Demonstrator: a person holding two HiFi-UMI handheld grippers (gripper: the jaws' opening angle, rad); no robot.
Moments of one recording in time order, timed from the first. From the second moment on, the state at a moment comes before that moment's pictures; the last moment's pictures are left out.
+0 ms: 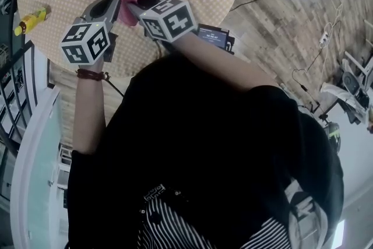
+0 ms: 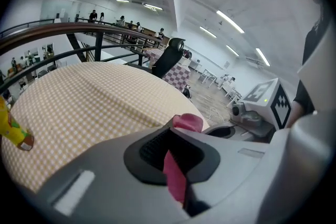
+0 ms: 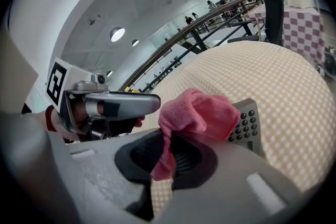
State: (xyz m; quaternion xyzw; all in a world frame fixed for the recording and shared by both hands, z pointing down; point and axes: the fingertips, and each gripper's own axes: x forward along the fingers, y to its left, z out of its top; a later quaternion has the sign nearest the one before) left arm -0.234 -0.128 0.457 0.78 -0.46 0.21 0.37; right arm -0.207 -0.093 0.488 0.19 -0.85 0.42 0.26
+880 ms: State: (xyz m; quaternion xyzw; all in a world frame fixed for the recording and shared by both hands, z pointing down) left arm -0.211 -0.162 0.519 0.78 -0.39 0.36 0.33; right arm -0.208 -0.090 0.538 0.21 -0.81 0.46 0.29
